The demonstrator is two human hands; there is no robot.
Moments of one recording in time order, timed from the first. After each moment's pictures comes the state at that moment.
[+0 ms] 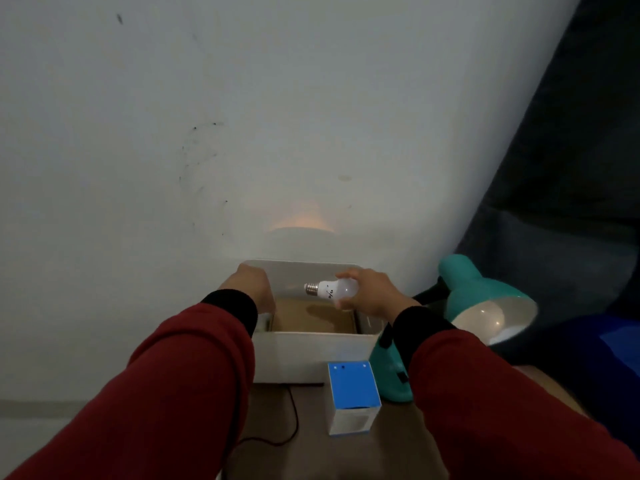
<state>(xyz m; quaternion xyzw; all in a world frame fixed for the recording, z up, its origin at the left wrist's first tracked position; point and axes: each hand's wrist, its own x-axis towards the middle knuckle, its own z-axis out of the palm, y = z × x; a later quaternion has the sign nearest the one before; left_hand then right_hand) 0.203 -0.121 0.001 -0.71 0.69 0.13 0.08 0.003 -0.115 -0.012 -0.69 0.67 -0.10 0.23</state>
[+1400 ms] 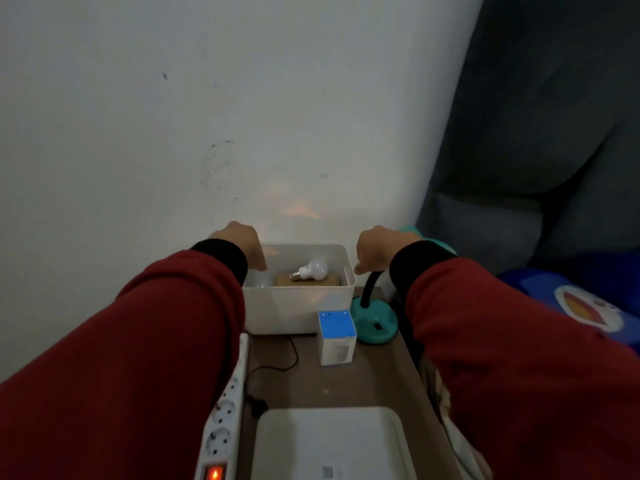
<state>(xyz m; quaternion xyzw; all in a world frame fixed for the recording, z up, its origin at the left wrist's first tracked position) 0.216 -0.005 0.096 -0.71 0.70 0.07 0.02 0.003 0.008 0.099 -0.71 0.69 0.09 0.04</state>
